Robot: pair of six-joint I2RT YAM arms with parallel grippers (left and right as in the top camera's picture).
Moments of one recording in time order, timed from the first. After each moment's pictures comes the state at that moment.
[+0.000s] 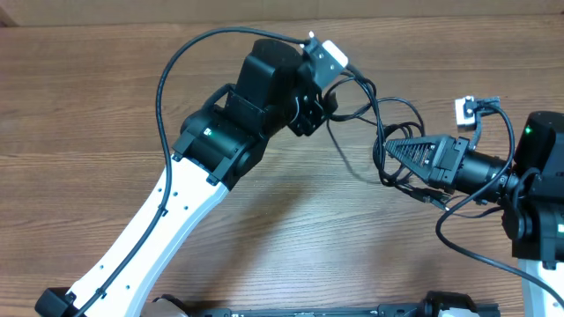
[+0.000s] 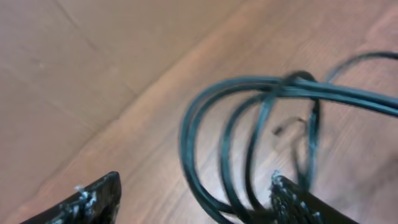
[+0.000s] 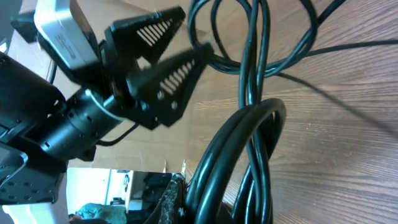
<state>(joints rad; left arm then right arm) -0.62 1.52 1.62 -0.68 0.03 0.26 -0.10 0.99 1.19 -0.87 -1.07 0.61</state>
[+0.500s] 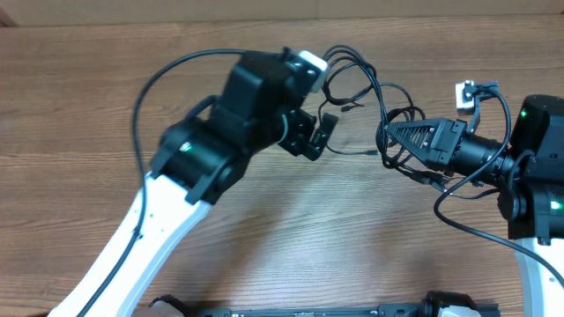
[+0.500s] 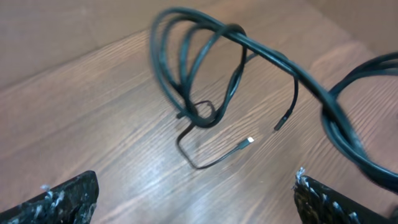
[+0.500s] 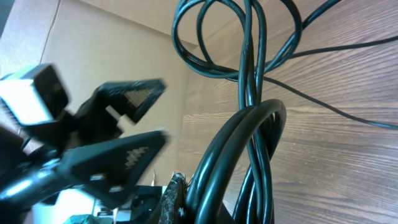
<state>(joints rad) -0.60 1.41 1.62 -0.84 0.12 -0.12 -0.10 1.06 1.19 -0.77 -1.02 0.61</state>
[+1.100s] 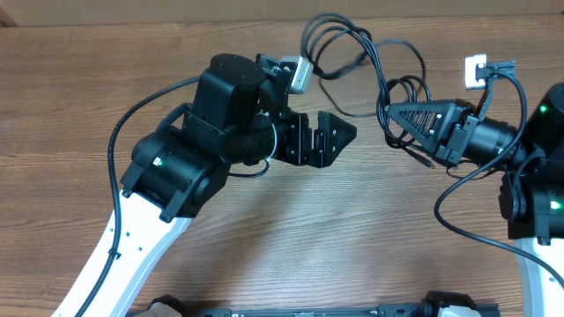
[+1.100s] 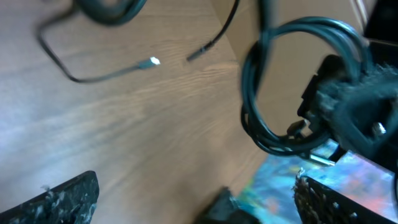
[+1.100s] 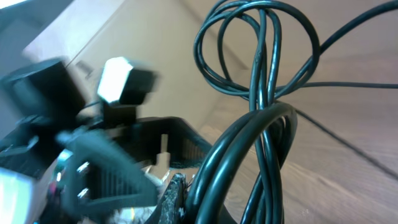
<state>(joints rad) -0.58 1.37 1.62 -0.84 0.51 -0.61 -0.10 1.06 1.19 -0.35 -1.23 0.54</state>
